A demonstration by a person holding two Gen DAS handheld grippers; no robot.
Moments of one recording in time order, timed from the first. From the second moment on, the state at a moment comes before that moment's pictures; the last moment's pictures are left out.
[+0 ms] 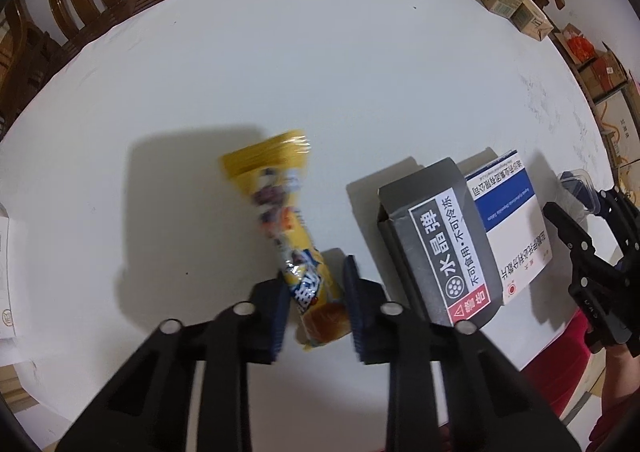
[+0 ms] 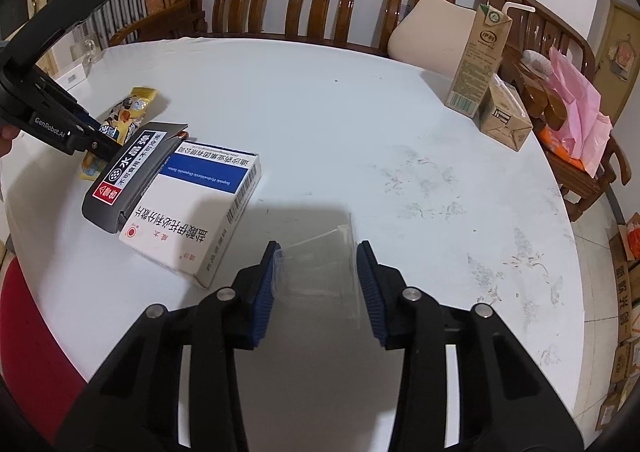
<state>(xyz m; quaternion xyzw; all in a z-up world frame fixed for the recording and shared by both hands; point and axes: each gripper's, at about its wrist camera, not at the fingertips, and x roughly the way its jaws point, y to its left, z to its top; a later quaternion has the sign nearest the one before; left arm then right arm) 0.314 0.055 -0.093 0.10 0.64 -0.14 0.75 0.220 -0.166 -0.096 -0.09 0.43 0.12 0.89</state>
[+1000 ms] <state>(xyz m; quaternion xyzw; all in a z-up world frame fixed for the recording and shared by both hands) 0.263 0.083 -0.040 0.08 0.56 -0.13 0.81 0.187 -0.167 -0.023 -0.07 0.36 0.11 0.92</state>
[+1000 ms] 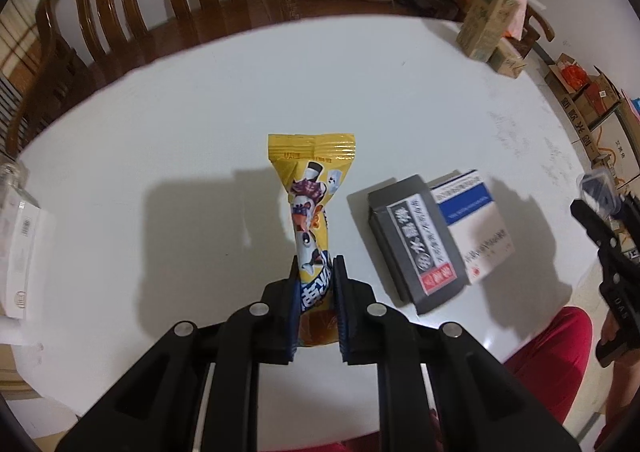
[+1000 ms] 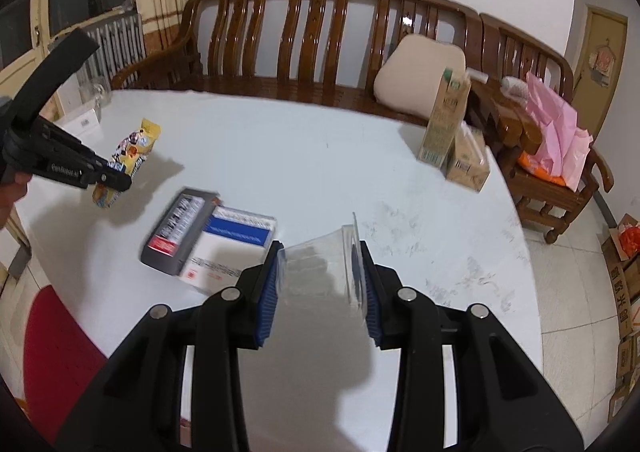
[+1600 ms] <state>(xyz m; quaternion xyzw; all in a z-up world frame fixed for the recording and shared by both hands) 0.144 0.071 0.032 0.10 0.47 -0.17 0.86 0.075 -0.128 0.077 -0.10 0.26 0.14 0.95</state>
